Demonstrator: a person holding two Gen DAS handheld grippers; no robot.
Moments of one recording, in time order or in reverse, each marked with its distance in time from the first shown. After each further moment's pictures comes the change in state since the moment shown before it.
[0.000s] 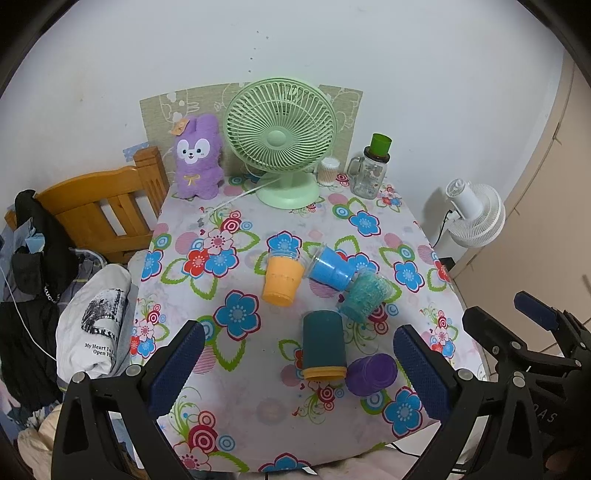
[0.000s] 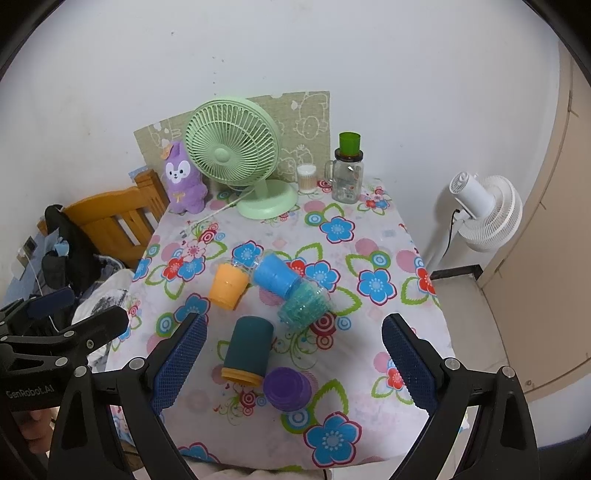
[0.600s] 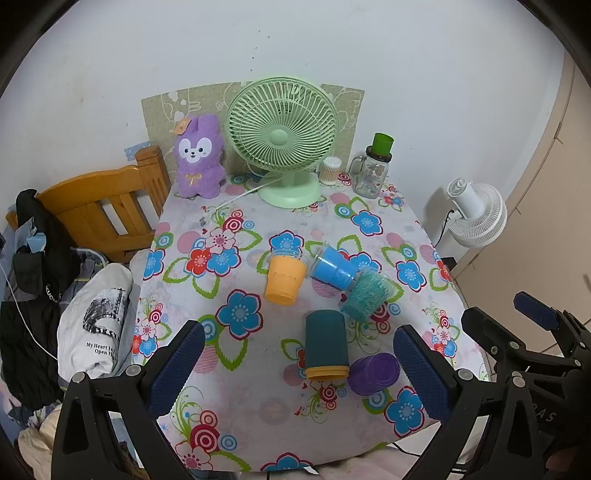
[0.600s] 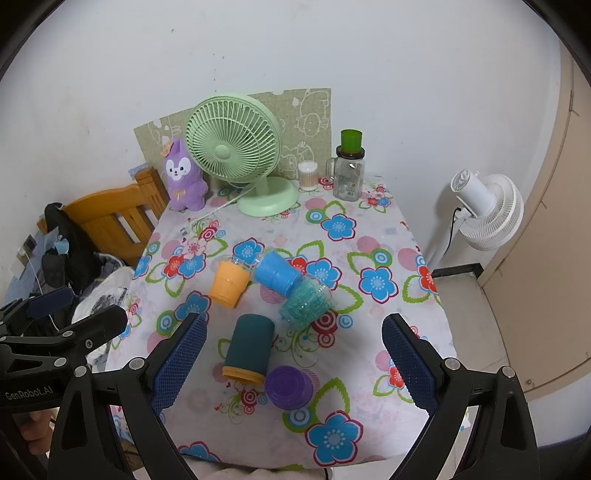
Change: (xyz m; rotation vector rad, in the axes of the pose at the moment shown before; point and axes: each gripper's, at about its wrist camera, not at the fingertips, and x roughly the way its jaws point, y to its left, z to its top) left arm 0.001 0.002 -0.001 0.003 0.001 0.004; right arm 0.001 0.001 -0.002 -0.002 0.006 -0.001
